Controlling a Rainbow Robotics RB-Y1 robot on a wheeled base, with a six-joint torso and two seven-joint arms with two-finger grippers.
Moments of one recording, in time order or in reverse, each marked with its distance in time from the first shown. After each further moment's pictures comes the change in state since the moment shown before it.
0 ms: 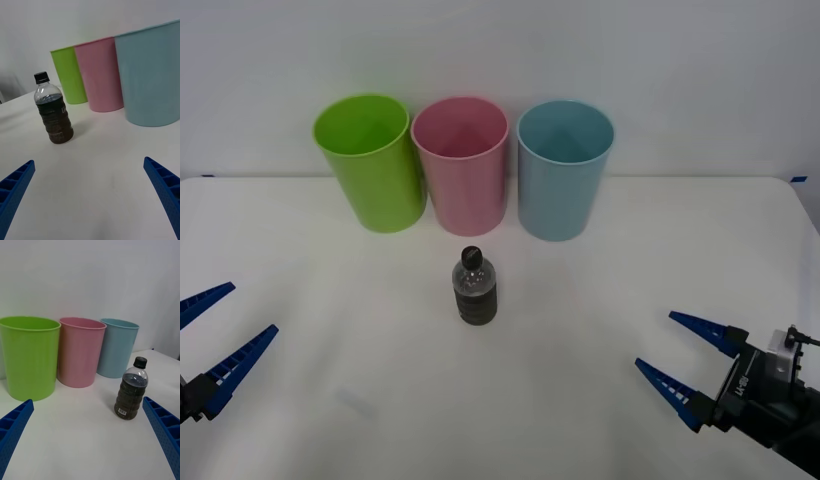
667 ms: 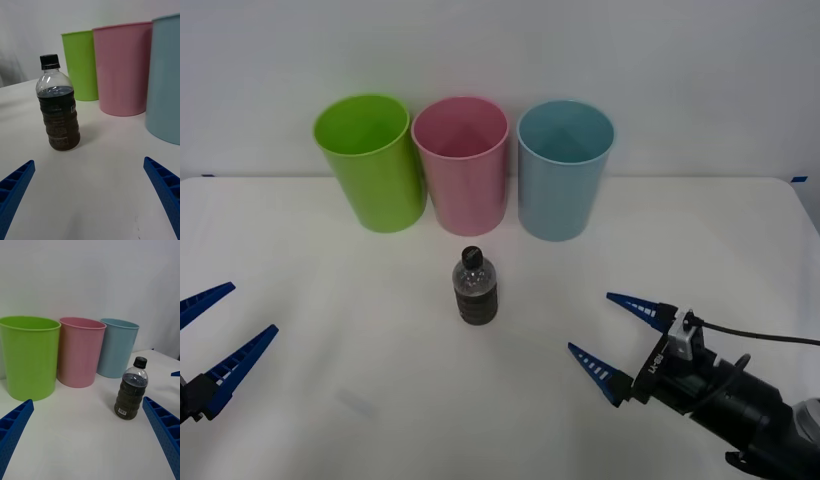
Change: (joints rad) right arm -0.118 0.026 0.248 0.013 -0.006 0.241 0.187; left arm 0.000 0.000 0.000 0.000 0.000 0.000 0.000
